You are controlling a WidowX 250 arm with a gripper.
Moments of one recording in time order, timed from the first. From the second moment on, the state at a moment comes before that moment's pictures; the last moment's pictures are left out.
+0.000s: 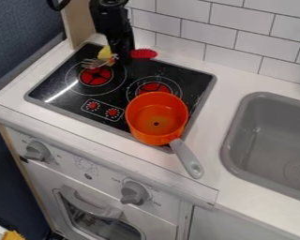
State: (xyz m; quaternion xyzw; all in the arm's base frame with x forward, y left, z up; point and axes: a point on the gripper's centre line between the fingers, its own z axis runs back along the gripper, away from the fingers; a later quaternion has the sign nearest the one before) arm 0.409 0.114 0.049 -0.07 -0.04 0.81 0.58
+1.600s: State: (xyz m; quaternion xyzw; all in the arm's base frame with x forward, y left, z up) arm 0.363 0.083 0.030 0.02 -0.09 0.72 0.69
